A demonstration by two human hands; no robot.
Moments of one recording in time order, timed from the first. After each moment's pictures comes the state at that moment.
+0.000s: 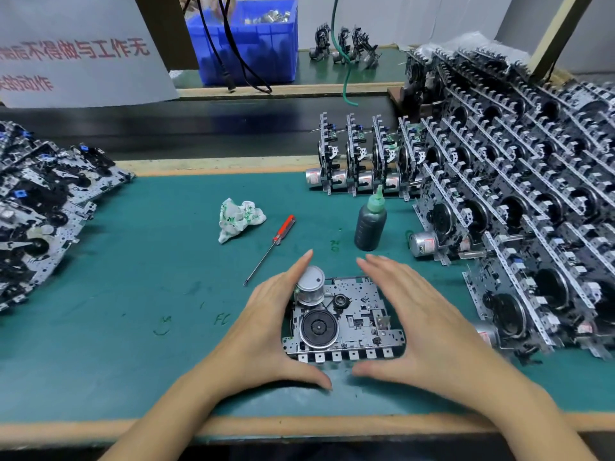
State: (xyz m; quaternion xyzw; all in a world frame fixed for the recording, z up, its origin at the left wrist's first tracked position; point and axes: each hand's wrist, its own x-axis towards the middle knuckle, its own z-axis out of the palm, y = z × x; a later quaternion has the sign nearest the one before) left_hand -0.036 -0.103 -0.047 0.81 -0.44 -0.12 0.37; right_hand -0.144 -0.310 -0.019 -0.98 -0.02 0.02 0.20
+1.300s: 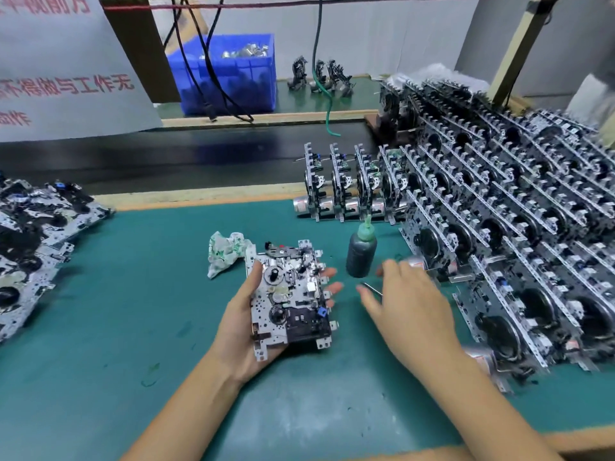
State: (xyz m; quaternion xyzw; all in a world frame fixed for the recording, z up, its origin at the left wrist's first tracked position) left_hand 0.005 -0.136 -0.039 0.31 -0.11 -0.48 0.82; right_hand -0.089 -0.301 -0.018 -0.96 0.27 -0.04 0.06
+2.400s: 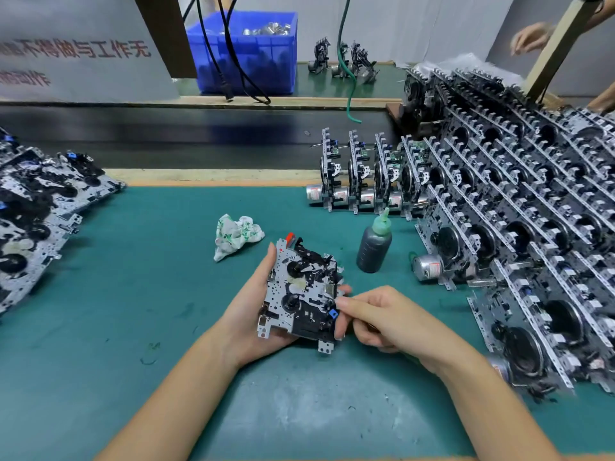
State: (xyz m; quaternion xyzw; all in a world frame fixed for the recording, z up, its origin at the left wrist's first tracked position) left_hand 0.017 -0.140 -0.046 0.35 0.01 -0.55 0.76; right_hand -0.085 -0.302 -0.017 -0.76 0.11 0.16 0.62
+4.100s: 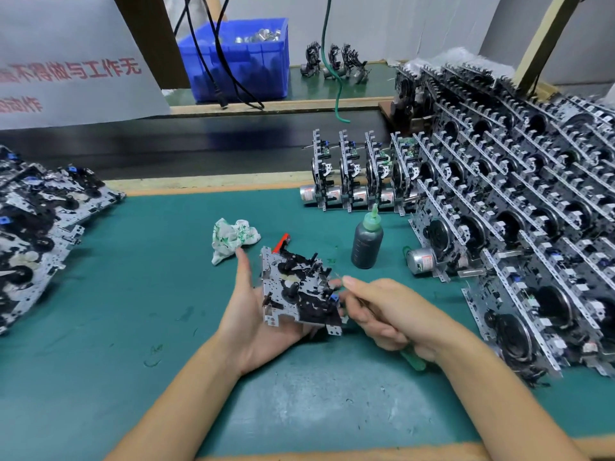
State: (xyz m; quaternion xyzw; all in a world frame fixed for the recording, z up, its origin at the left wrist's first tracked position) left_hand 0.004 -0.140 -0.049 0.36 -0.01 -0.49 0.80; right_hand -0.086 -0.312 -0.023 -0.69 0.14 0.16 0.70
